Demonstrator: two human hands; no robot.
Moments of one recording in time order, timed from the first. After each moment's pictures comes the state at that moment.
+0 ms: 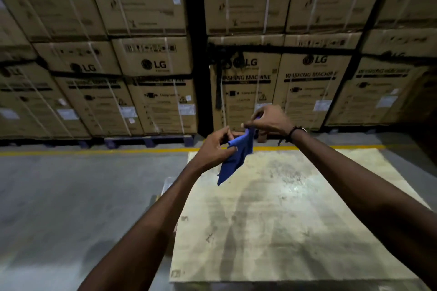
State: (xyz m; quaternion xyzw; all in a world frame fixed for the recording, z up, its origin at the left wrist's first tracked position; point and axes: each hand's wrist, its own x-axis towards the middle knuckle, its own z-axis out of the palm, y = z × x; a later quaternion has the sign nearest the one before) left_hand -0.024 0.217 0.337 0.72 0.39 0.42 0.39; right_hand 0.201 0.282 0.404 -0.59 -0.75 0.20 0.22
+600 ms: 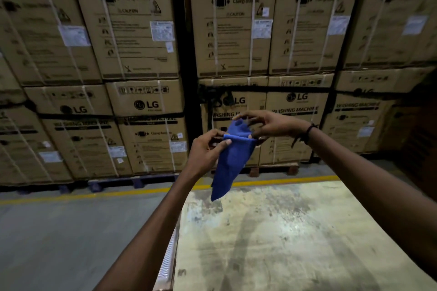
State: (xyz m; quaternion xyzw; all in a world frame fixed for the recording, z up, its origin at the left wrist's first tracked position) left_hand -0.044 0.252 0.435 0.73 0.39 0.50 0.25; right_hand 0.210 0.302 0.519 -0.43 -0.79 0.39 0.17
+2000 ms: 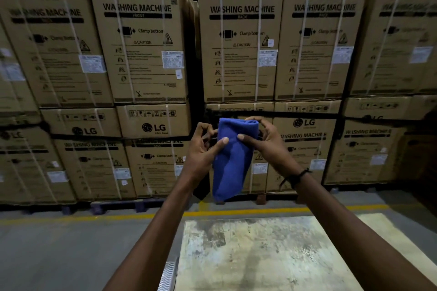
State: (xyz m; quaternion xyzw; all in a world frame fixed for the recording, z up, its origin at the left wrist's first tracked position) left_hand -0.040 0.263 0.505 0.62 0.28 0.61 0.39; right_hand 0.175 0.292 0.519 -0.34 -0.69 0.37 0.53
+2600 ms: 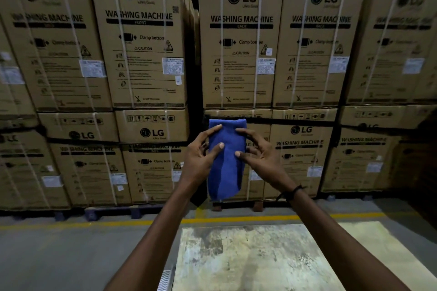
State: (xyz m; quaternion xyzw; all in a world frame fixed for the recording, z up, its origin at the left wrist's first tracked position) left_hand -0.049 0.269 0.505 0.65 0.32 0.61 0.32; right_hand 0.157 0.280 0.505 -0.33 -0.72 0.32 0.53
